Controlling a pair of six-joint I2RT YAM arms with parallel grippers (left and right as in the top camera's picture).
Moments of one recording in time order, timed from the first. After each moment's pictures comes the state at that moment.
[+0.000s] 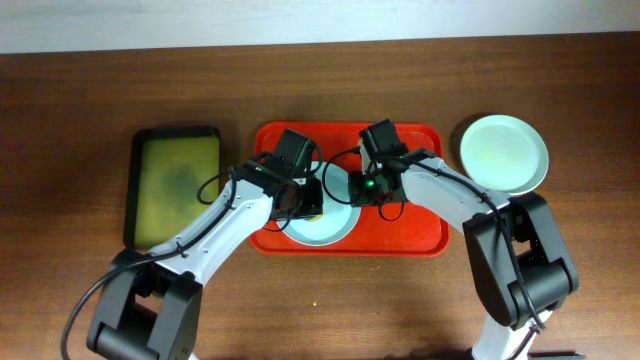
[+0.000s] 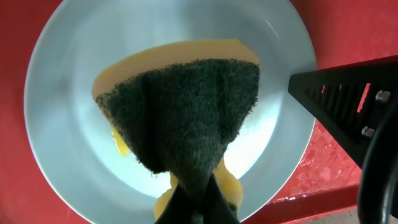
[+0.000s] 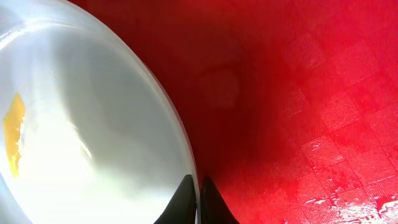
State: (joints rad) left arm -0.50 1.74 1.16 -0.65 0.15 -0.52; right arm 0.40 1.93 1.17 -0.49 -0.23 0.34
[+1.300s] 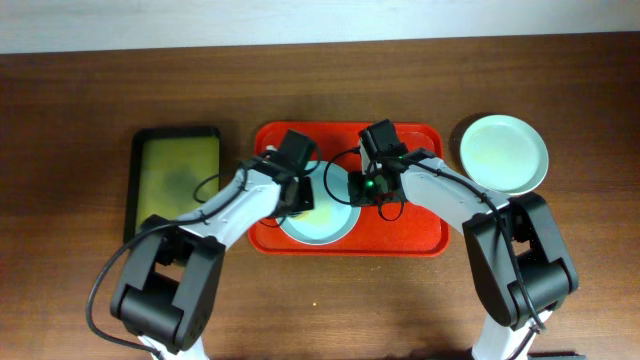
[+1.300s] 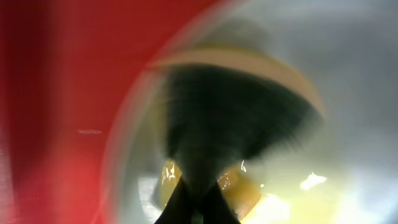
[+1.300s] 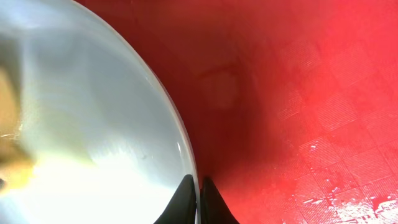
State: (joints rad) left arm -0.46 1.90 1.19 -0.65 -0.04 -0.57; right arm 0.40 1.93 1.17 -0.49 -0.21 0.34
